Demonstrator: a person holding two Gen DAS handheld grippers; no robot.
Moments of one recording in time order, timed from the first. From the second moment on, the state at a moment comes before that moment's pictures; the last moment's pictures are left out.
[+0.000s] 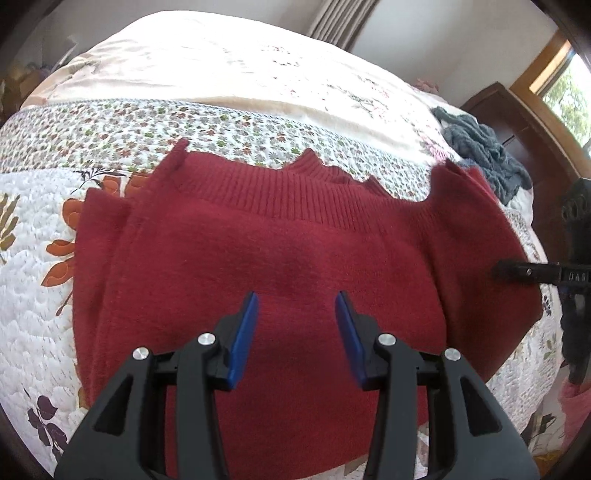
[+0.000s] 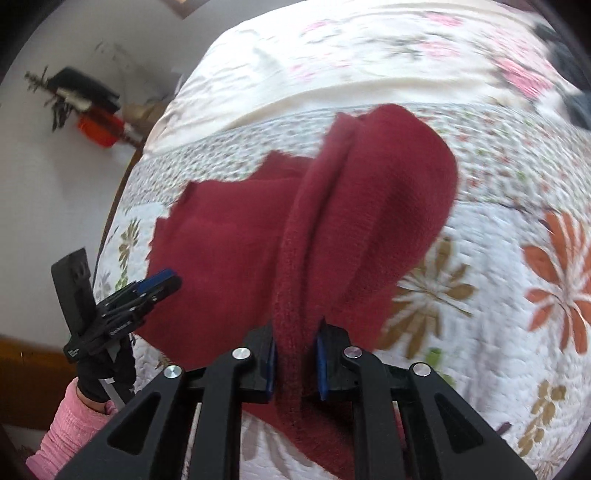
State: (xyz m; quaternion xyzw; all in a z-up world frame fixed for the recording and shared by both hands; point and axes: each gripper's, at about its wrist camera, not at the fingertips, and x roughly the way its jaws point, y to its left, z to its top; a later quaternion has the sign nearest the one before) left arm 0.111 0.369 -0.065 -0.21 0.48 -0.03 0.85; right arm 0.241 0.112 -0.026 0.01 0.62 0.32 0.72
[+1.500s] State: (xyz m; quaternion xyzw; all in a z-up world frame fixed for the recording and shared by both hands) left arm 0.157 0.335 -0.102 -0.37 0.50 -0.12 0.77; right arm 0.222 0.037 -0.075 0.13 0.64 0.30 0.70
